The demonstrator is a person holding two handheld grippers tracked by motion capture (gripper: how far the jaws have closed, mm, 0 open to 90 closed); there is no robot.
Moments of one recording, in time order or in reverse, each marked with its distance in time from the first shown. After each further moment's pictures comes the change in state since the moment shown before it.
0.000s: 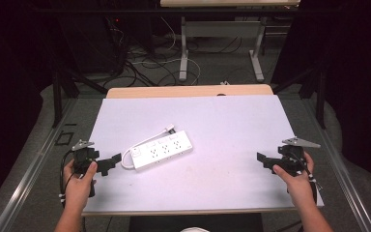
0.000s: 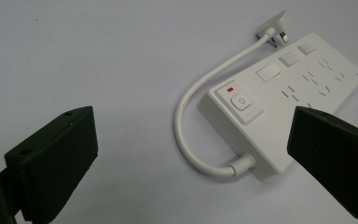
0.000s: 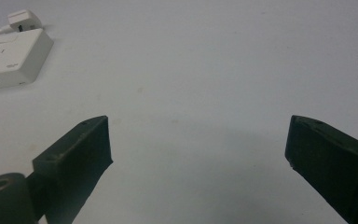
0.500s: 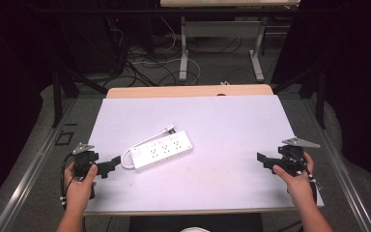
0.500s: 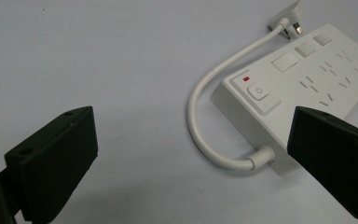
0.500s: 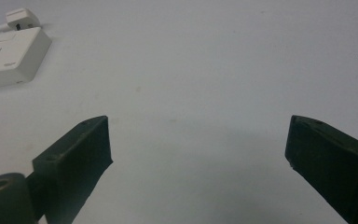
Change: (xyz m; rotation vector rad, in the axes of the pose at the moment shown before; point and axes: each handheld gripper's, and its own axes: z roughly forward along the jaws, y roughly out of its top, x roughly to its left) left arm 0.007 -0.011 0.005 0.000 0.025 0.010; right arm -0.001 -0.001 0.001 0.000 -0.001 -0.003
